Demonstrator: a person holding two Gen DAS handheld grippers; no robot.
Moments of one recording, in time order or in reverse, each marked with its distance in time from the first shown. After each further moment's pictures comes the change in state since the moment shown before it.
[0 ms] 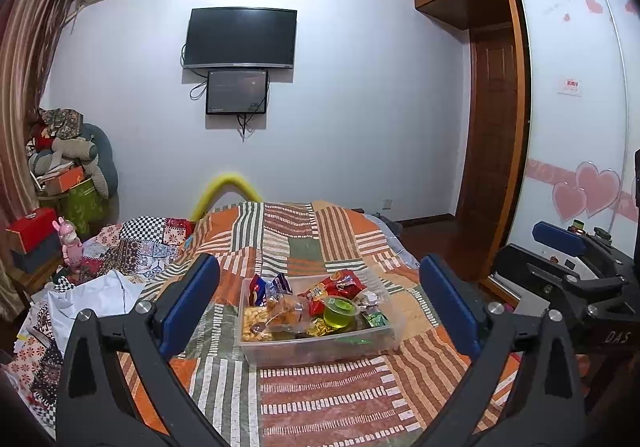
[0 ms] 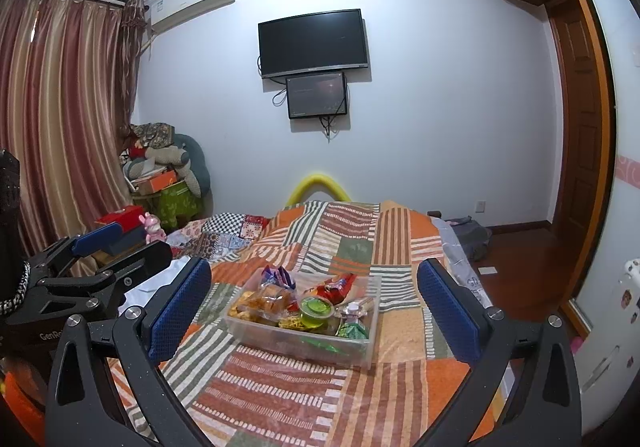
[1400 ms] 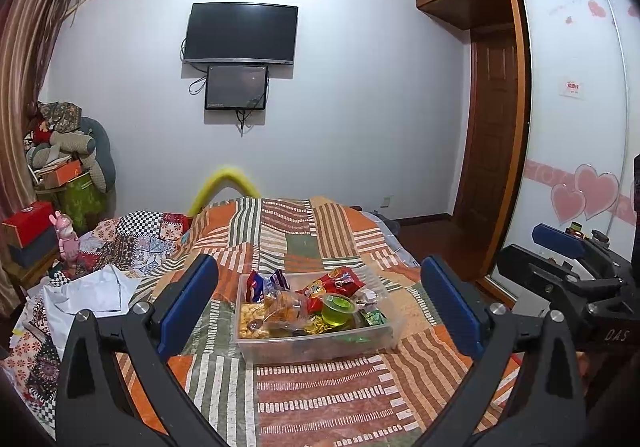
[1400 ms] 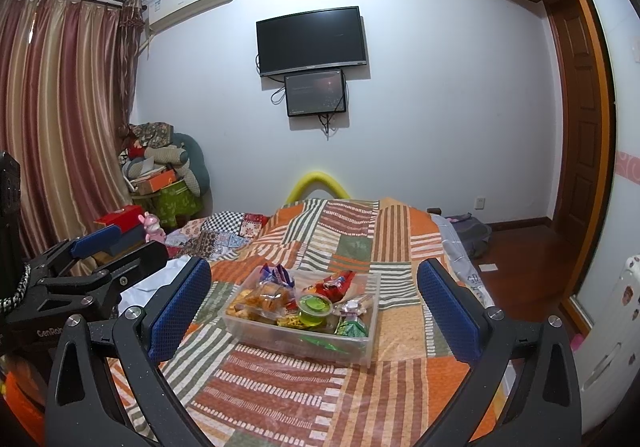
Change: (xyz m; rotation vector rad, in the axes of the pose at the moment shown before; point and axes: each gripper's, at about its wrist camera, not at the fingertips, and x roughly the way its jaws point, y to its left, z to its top) left arm 0.003 0.007 -0.004 -0.013 0.011 -0.014; right arm 0.000 -0.003 0.003 0.003 0.009 -0.003
